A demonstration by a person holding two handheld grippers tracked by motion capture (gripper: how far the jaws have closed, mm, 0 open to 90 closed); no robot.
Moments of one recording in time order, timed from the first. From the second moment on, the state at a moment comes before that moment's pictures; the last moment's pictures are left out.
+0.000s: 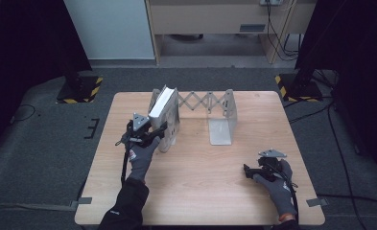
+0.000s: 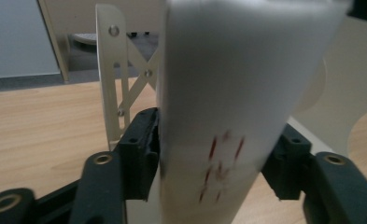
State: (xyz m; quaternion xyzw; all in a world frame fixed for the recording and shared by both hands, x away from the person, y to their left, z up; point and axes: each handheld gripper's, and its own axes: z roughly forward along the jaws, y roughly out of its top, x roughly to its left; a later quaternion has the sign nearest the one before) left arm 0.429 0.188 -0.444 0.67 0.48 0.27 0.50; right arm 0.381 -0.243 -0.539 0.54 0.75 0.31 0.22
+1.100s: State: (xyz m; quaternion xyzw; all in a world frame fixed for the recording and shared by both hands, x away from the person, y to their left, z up) left arm 0.424 0.171 -0.457 0.67 0.48 0.25 0.50; right arm 0.381 -0.243 -0.539 0.54 0.75 0.31 0.23
